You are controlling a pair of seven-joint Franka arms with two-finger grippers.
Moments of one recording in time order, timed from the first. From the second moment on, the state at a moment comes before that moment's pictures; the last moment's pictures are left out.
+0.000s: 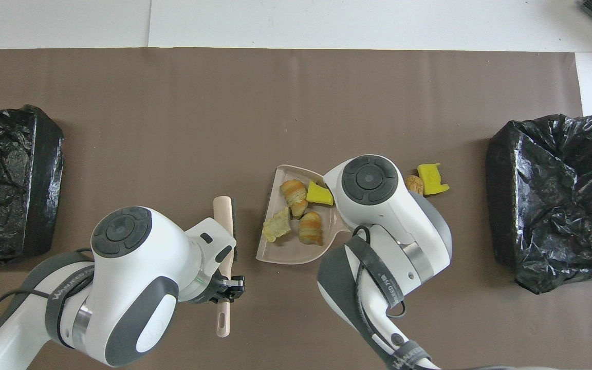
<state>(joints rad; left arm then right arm) -0.60 -0.16 0.03 -2.27 -0.34 1.86 -0.42 0.48 0.17 -0.01 -1.92 -0.08 1.89 -0.79</state>
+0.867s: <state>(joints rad) -0.60 -0.18 -0.03 -2.29 -0.34 1.83 -0.48 -0.06 0.01 -0.02 -1.81 -0.16 1.81 -1.20</state>
